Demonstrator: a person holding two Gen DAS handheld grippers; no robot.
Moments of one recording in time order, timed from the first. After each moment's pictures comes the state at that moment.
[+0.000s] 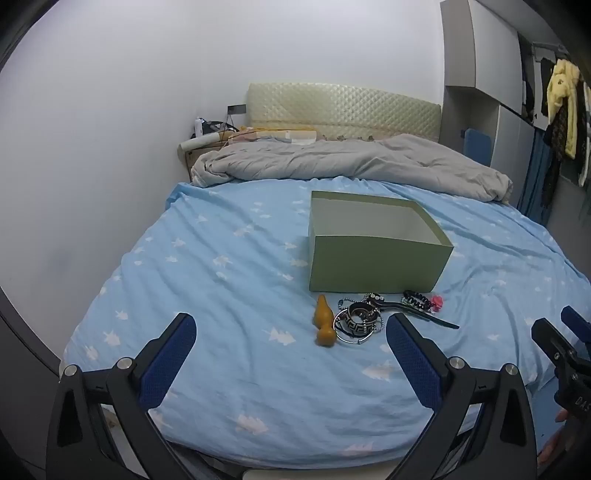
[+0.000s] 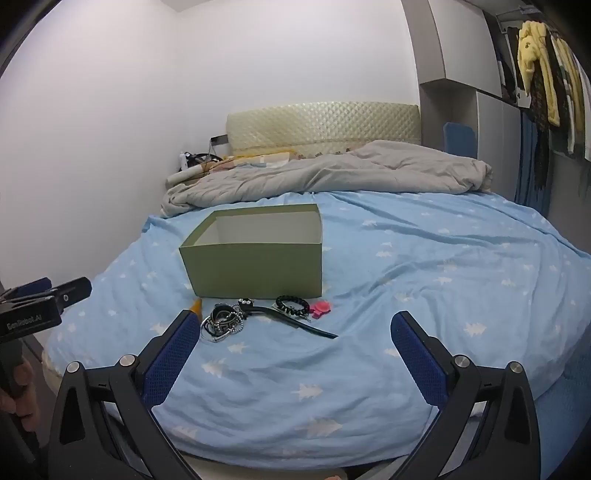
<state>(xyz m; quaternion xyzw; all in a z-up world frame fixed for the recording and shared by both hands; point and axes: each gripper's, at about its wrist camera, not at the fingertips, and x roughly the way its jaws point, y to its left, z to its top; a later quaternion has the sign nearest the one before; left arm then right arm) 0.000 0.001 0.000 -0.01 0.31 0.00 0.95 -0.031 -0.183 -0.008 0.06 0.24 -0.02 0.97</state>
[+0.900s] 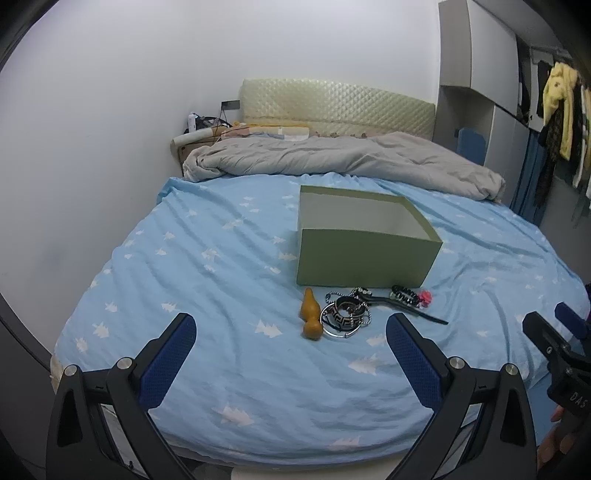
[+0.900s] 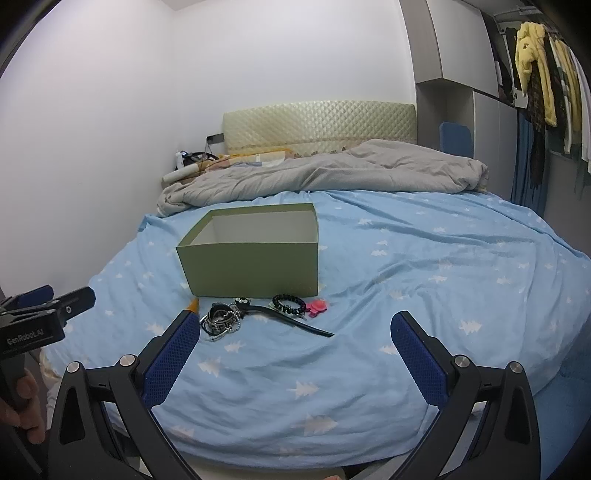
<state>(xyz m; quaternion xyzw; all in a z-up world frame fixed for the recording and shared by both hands) -0.002 -0.007 -0.002 -0.02 0.31 -0.01 0.95 -0.032 -0.180 -0.003 0.04 0.25 -0.03 0.97</state>
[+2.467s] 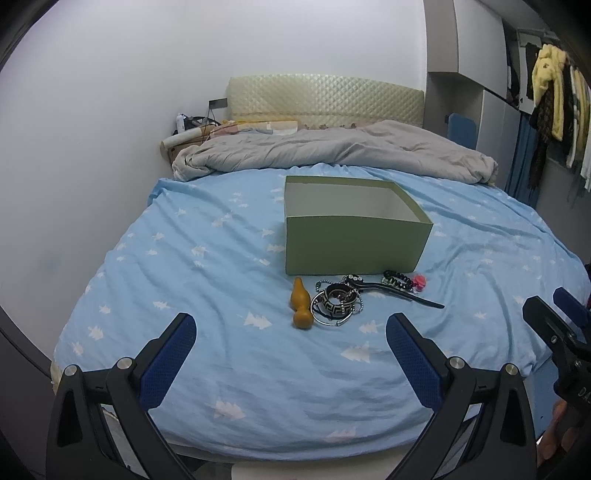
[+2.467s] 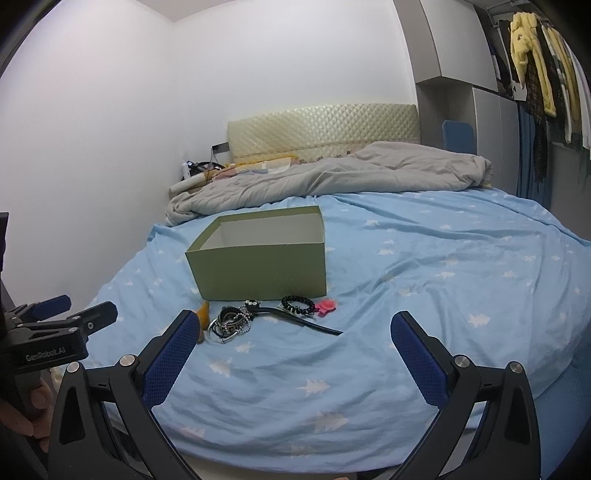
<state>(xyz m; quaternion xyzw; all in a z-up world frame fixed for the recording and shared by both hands) -0.006 -0.024 -0.012 0.01 0.32 -0.03 0.95 -0.041 -0.186 -0.012 0.07 0.23 -0.02 0.97</state>
